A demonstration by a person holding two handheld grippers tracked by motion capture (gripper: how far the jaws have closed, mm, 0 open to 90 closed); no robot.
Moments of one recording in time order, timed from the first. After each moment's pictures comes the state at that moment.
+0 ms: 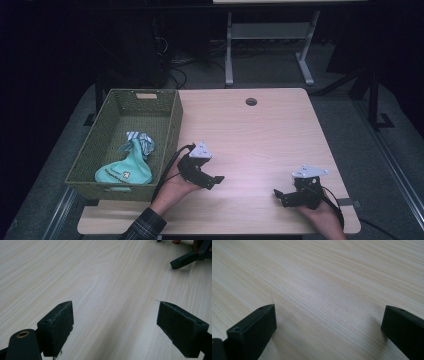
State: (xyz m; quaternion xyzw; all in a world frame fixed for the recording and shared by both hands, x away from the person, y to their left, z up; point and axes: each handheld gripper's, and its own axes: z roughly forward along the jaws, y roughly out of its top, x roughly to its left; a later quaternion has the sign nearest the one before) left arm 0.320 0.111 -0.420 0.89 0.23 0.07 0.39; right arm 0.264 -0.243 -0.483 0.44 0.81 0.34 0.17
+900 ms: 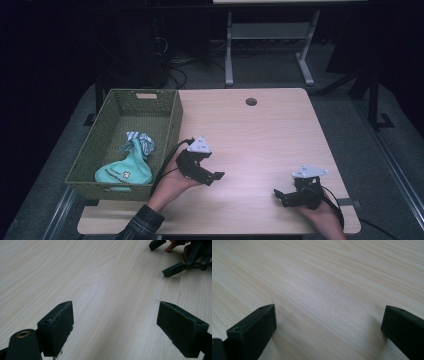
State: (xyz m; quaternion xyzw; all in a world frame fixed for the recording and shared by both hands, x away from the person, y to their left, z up) left arm 0.323 0.112 -0.399 0.88 0.23 0.06 0.41; right arm 0.263 -0.243 -0.483 0.45 0.81 0.34 0.17
